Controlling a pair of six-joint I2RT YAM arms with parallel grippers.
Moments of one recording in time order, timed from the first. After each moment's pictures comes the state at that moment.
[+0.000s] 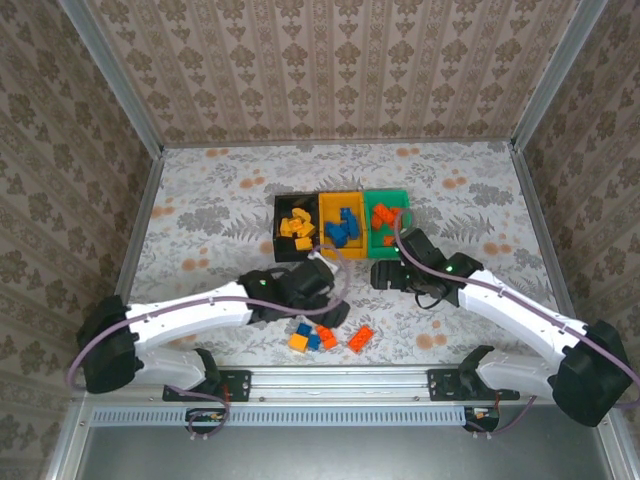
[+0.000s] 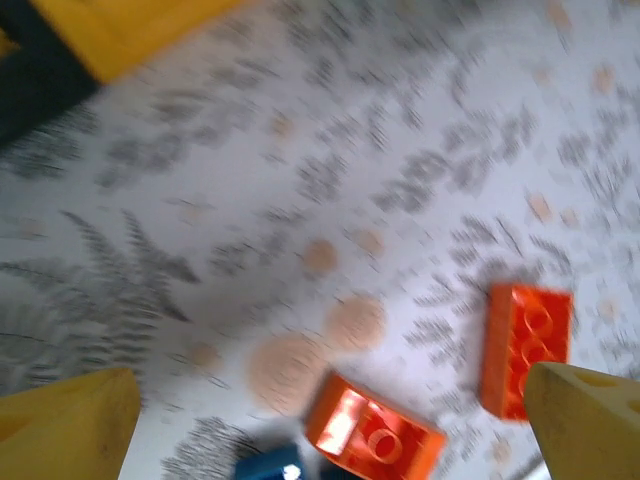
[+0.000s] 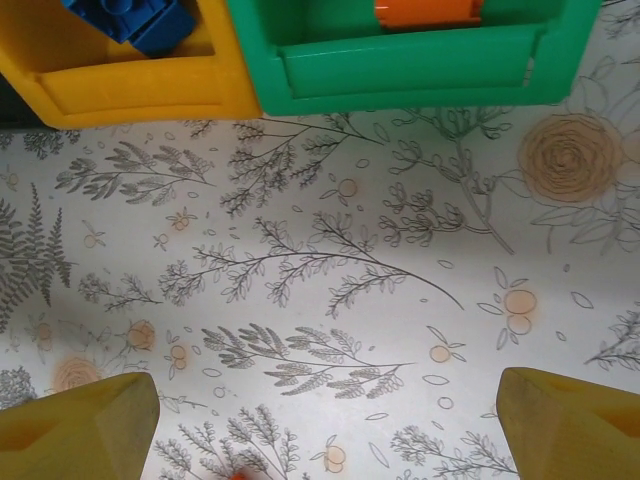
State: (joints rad) left arm -1.19 1.31 0.87 -0.58 -0.12 -0.48; right arm 0.62 1.13 0.78 -0.67 0.09 0.65
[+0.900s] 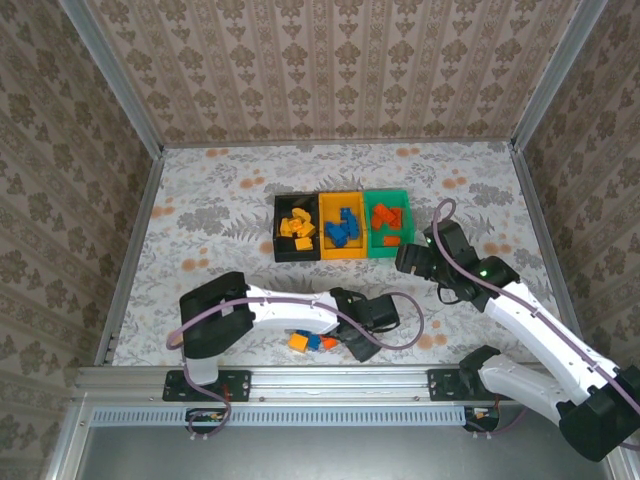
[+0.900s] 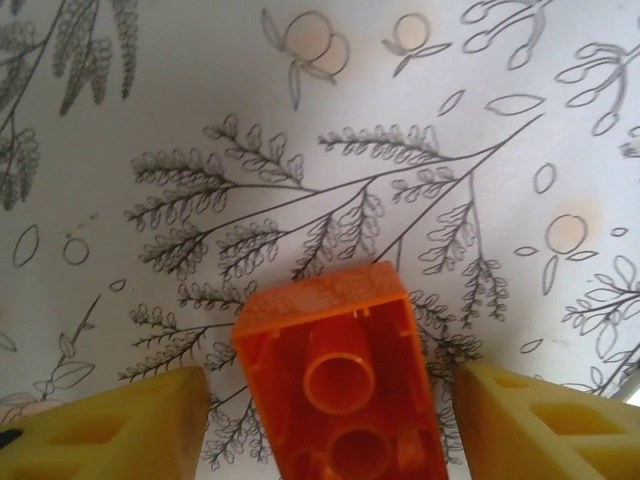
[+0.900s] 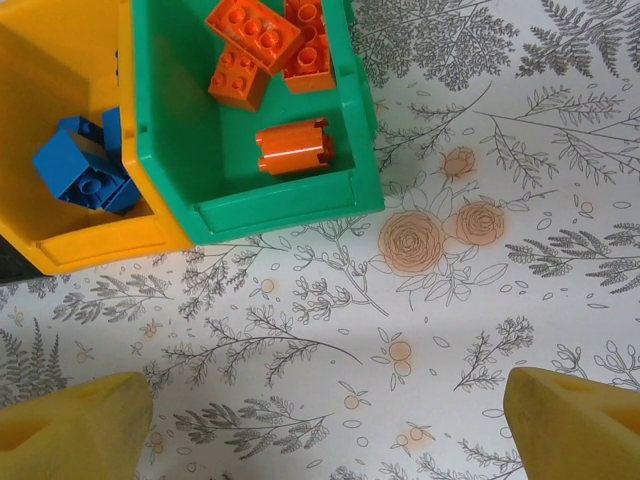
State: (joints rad) left arm -1.38 1.85 1.16 -0.64 -0.06 -0.32; right arm 0.47 0.95 0.80 -0.75 0.18 0.65
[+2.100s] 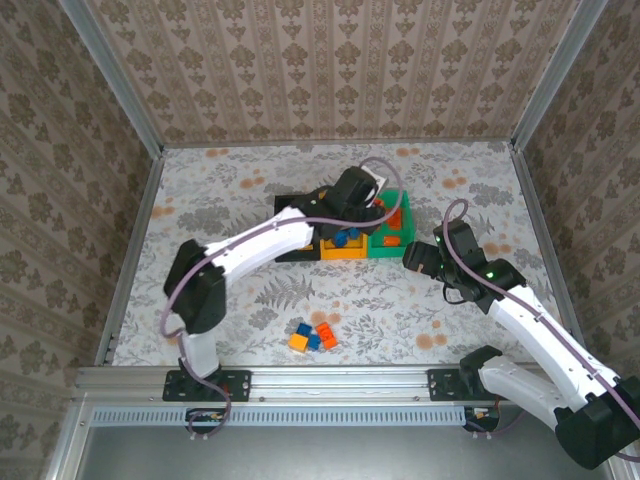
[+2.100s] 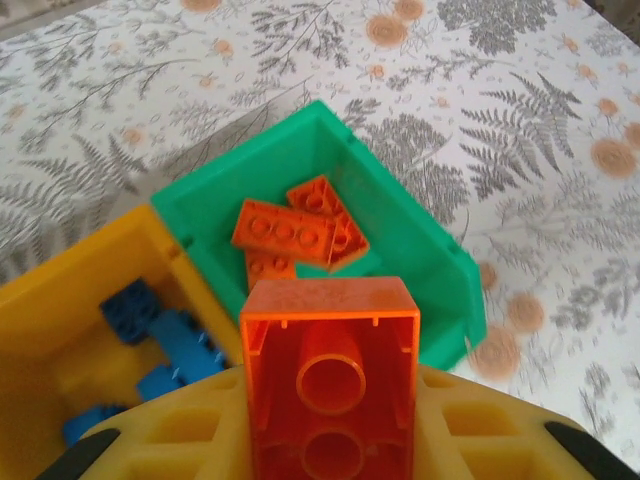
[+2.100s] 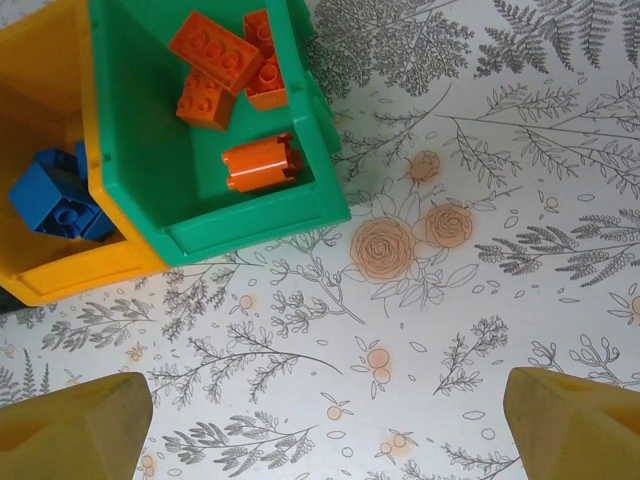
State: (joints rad) left arm -0.93 1.91 1.65 -0.46 -0.07 -0.22; right arm 0.40 0.92 0.77 -0.74 0.16 0.66
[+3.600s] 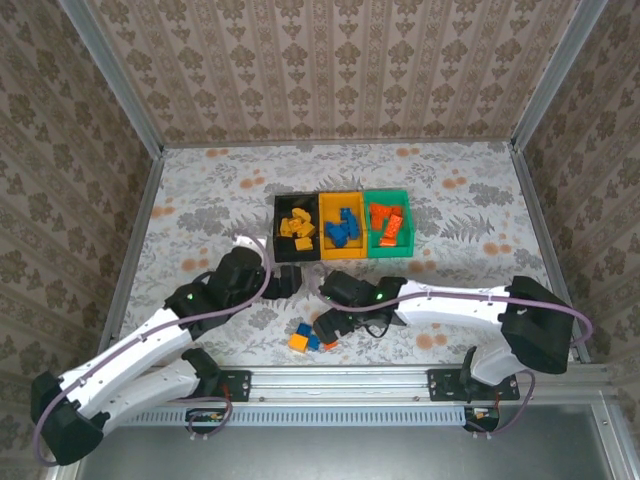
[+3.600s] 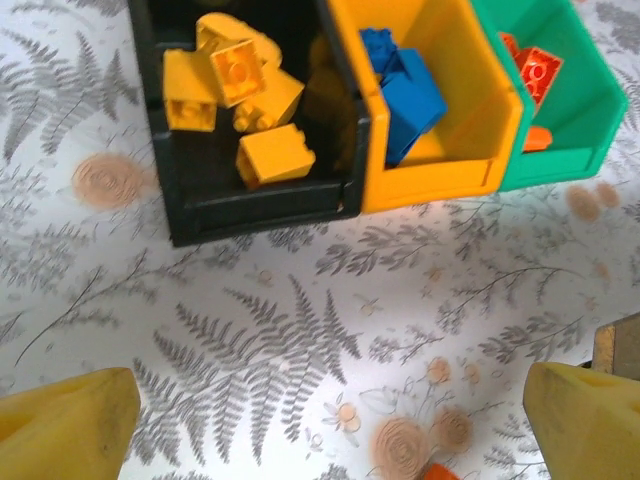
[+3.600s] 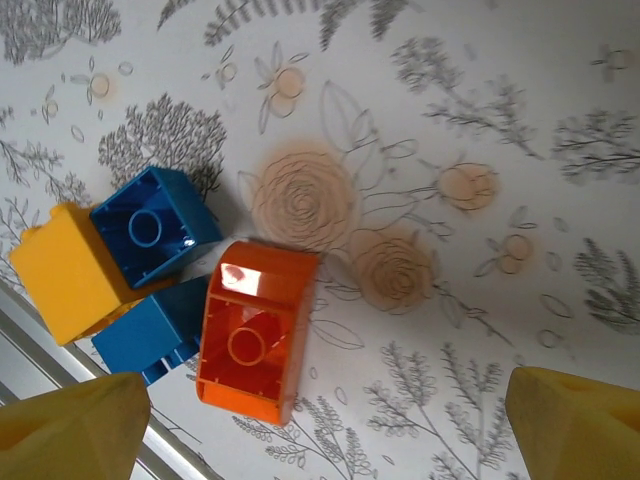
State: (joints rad) left arm -0.83 0.80 0.64 -0.52 -0.16 -0.58; right arm 1.09 1.50 0.89 -0.52 0.02 0.52
